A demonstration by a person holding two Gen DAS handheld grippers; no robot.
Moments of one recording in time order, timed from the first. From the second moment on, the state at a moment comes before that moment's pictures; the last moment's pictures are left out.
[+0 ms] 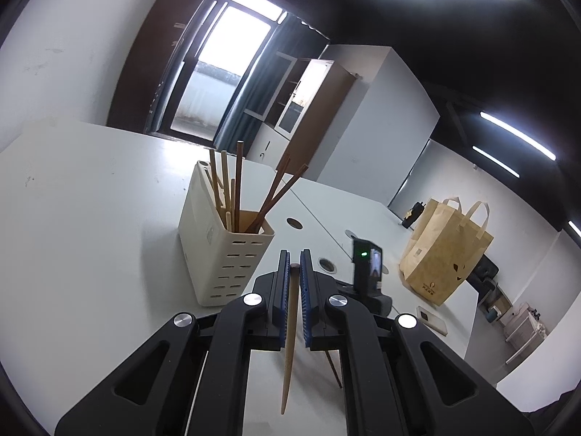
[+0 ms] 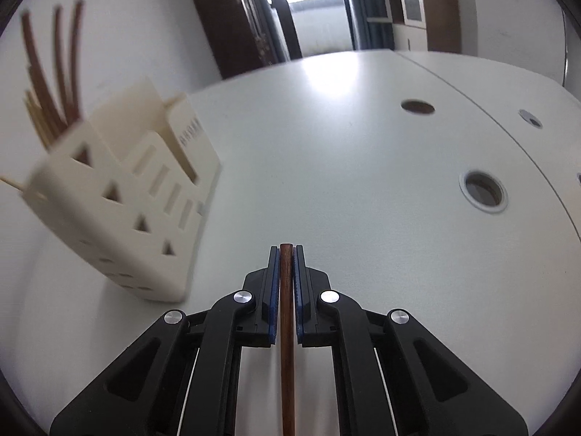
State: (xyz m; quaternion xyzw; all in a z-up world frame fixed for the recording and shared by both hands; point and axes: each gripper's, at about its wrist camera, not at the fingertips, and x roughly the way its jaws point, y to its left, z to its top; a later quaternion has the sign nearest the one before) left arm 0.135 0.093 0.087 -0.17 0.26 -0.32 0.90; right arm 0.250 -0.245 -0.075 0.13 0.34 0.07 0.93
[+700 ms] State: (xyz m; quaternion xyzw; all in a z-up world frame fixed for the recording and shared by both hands) left arm 0.180 0.061 0.186 -0.10 0.18 -0.29 0.93; right arm 0.222 -0.191 0.121 0.13 0.00 0.19 0.97
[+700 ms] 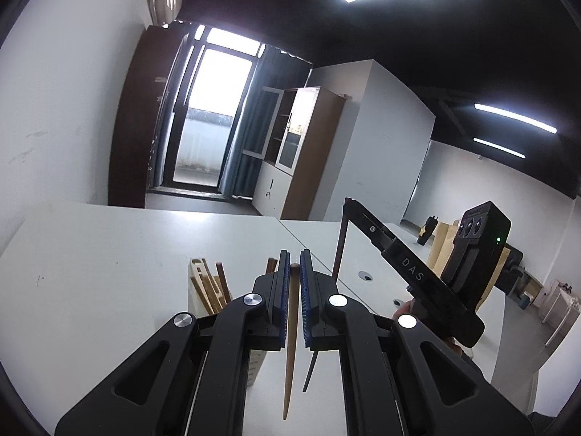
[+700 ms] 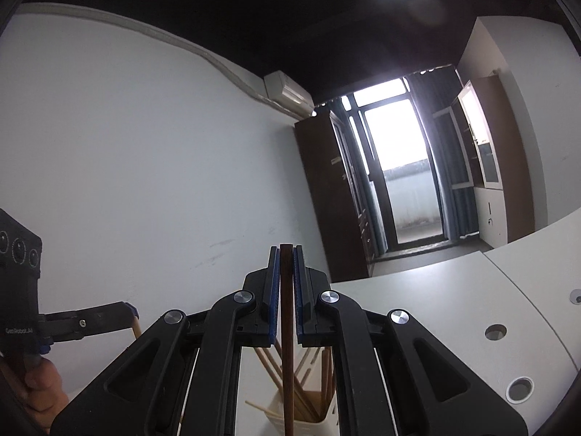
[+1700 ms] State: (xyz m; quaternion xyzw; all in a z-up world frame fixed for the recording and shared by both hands) left arm 0.270 0.027 0.177 -0.06 0.16 -0.26 0.95; right arm 0.259 -0.174 0.093 0.10 -0.04 0.16 0.98
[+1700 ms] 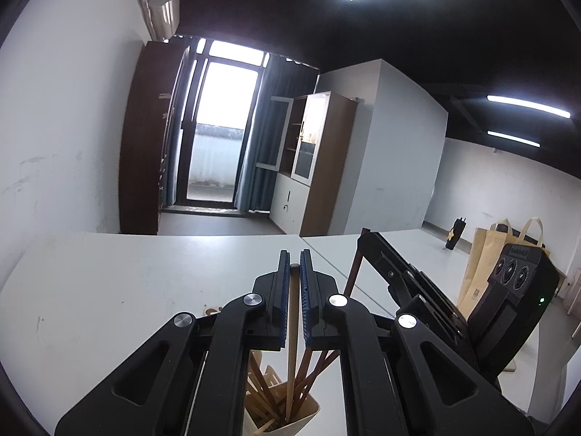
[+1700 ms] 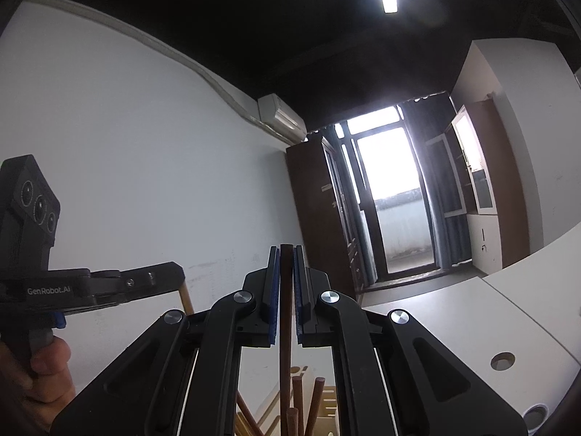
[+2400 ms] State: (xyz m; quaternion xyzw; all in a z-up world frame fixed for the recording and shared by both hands) left arm 0.270 0.049 0.129 -0.09 0.25 -0.25 0.93; right arm 0.249 -0.161 0.064 0.05 0.07 0.15 0.99
